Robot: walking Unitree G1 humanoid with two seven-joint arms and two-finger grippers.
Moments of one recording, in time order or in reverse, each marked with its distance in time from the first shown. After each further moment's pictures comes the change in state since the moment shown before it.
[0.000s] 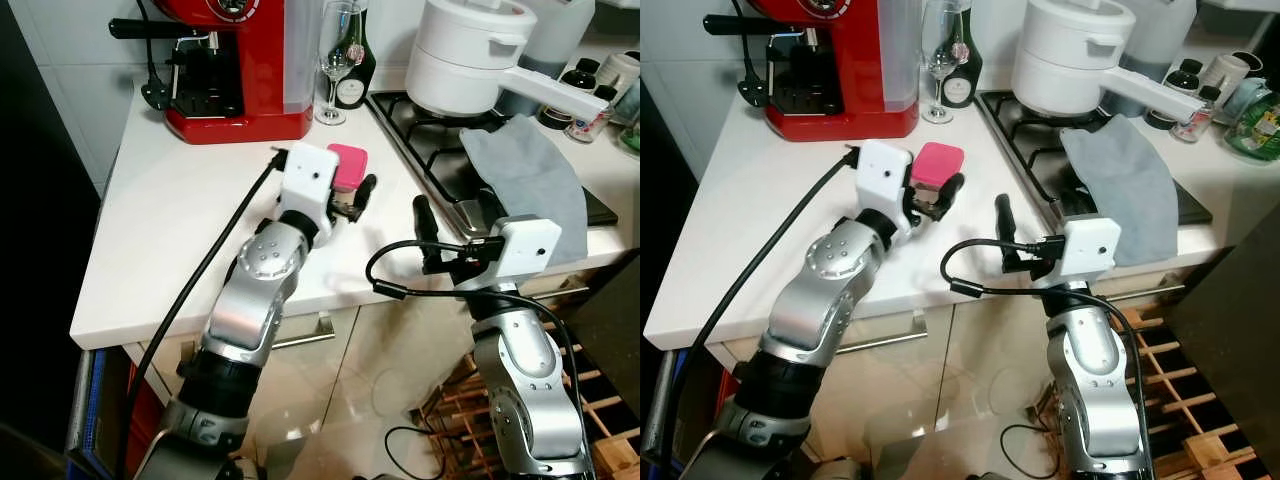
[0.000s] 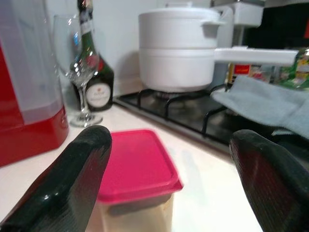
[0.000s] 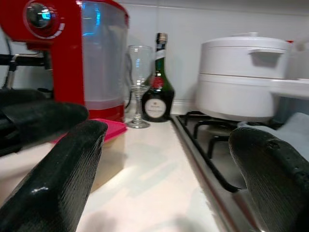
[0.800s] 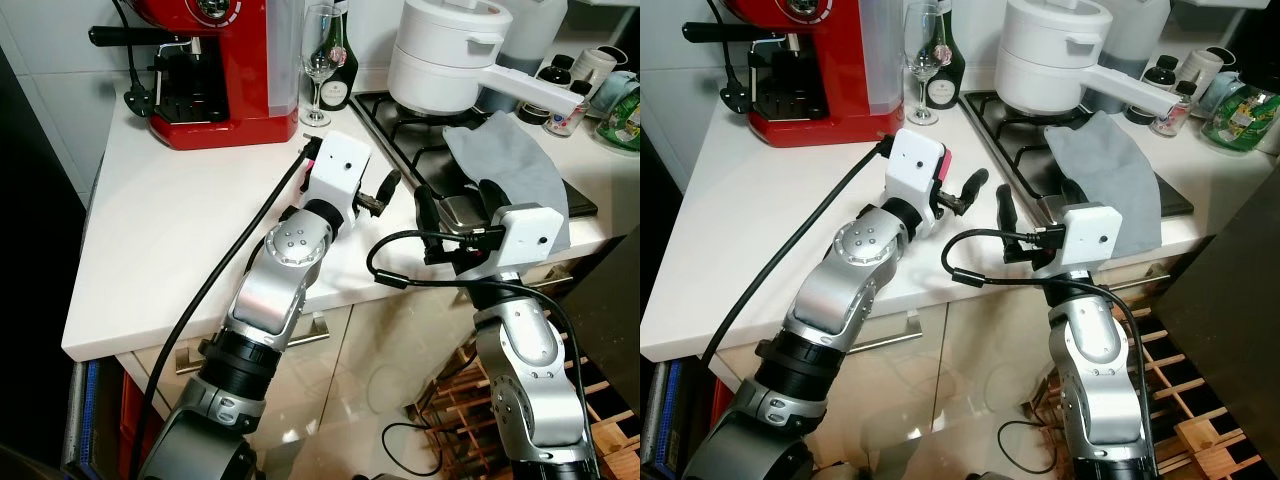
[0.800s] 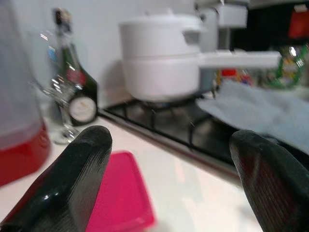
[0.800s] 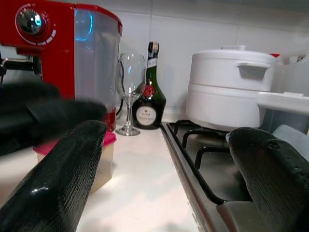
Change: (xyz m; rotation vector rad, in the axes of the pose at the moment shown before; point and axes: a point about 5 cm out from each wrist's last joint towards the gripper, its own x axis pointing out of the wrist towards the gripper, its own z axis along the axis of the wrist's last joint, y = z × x) left arm 0.013 -0.005 0.012 0.036 -0.028 0.007; right arm 0.010 0.000 0.005 -0.030 -0.020 0.025
